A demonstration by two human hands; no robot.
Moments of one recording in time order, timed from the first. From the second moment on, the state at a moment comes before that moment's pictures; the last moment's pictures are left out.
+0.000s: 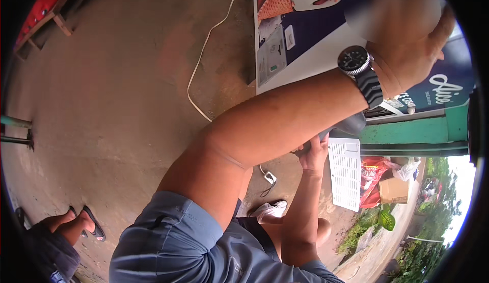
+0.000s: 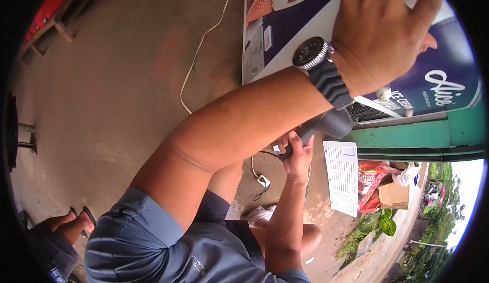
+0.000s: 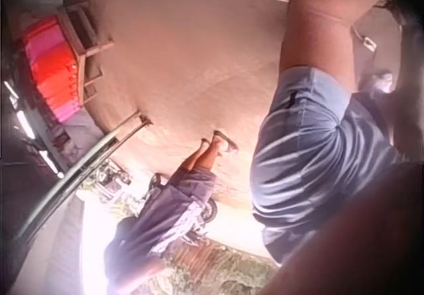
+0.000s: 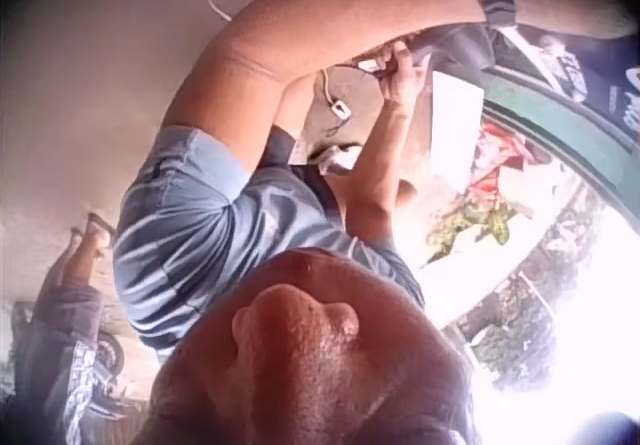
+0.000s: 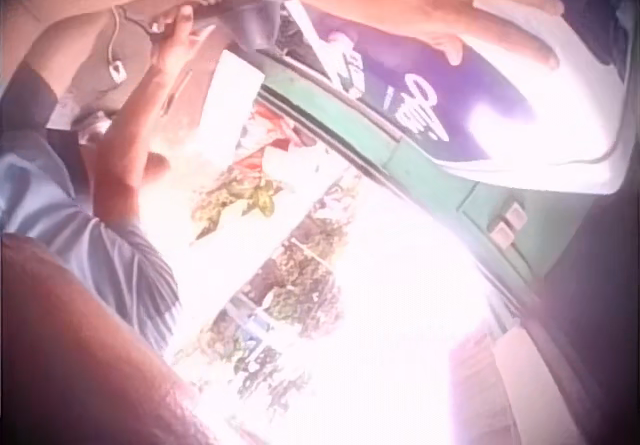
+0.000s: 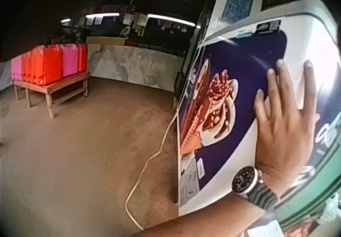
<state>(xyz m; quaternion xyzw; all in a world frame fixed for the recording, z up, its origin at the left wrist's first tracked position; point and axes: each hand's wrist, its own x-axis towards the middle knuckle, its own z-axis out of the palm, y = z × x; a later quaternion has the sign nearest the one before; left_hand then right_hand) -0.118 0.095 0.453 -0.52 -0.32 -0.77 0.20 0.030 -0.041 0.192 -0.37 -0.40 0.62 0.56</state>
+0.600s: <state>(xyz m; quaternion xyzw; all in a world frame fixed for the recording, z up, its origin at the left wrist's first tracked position) -0.140 0.082 0.461 -0.65 -0.40 -0.53 0.38 0.055 -0.045 0.166 -0.33 -0.34 0.62 0.62</state>
